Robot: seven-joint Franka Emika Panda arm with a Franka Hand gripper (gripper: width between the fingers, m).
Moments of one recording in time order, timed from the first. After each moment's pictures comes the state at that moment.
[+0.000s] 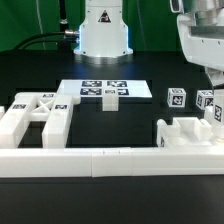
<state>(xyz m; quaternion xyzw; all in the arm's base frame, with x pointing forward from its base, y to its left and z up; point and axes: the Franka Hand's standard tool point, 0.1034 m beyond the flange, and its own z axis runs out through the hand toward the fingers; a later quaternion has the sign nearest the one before) 0.643 0.118 0.085 -0.74 0.65 0.03 0.13</state>
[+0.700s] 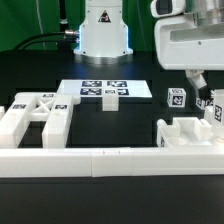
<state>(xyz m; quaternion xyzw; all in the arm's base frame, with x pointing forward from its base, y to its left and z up) 0.637 0.115 0.084 -0.92 0.38 0.00 0.10</state>
